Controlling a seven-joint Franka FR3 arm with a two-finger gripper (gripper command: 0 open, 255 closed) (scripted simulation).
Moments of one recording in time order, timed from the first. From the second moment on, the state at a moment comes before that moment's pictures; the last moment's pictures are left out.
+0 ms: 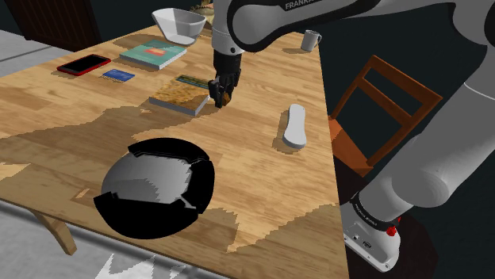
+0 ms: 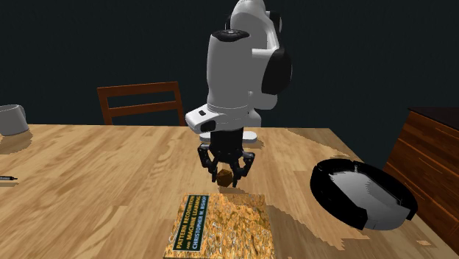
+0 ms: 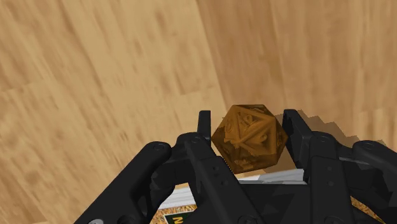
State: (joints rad) arm 0.12 0.06 0.37 -1.99 -0.07 2.05 0.11
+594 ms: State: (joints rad) arm 0.12 0.06 0.37 -1.99 -0.07 2.04 0.11
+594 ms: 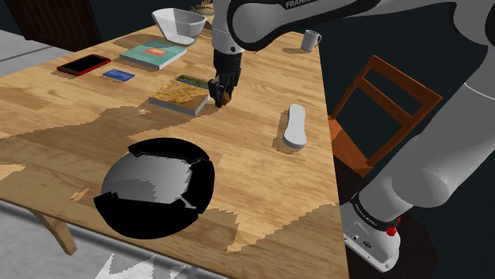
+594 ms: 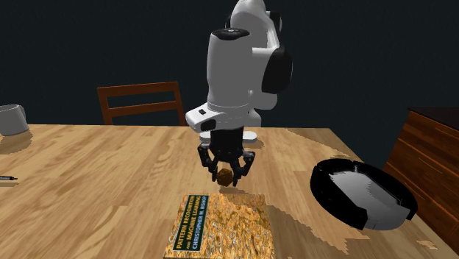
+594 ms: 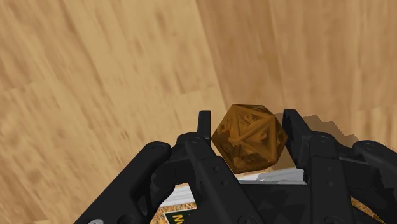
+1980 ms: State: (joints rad) arm 0.11 0.02 0.37 -1.75 -0.05 1.78 0.08
